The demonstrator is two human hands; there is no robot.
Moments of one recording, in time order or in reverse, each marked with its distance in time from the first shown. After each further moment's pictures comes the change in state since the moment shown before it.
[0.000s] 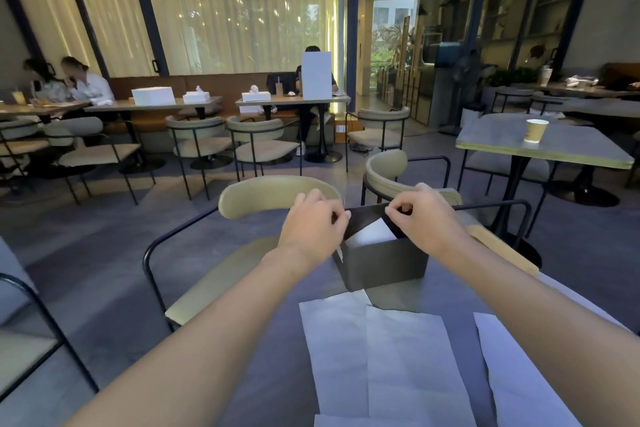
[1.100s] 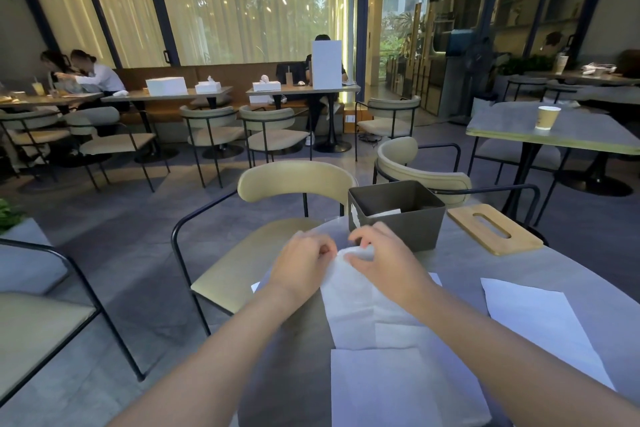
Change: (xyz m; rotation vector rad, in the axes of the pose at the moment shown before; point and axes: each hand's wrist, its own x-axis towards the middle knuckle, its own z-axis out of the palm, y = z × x) left_hand -0.098 -0.051 0.016 -0.055 -0.037 -0.025; right_hand -0.104 -0.050 0.073 0.187 -0.204 -0.070
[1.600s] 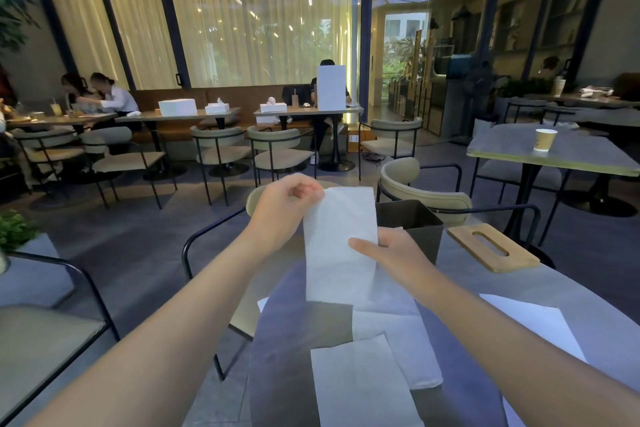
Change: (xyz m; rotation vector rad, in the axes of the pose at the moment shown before) left_hand 0.016 0.034 -0.118 -0.469 0.250 0.038; right_hand 0.005 -0.034 -0.037 0.614 -0.040 0.159
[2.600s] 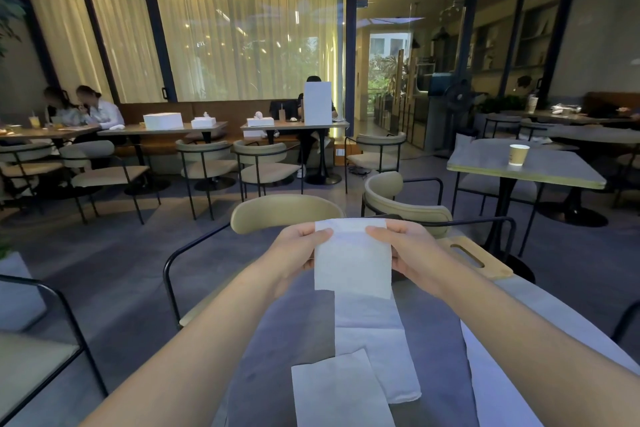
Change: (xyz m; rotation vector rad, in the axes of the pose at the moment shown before) left_hand -0.016 0.004 0.046 -0.465 -0.274 -0.467; right_hand -0.007 -0.031 -0.054 0.296 -0.037 0.107
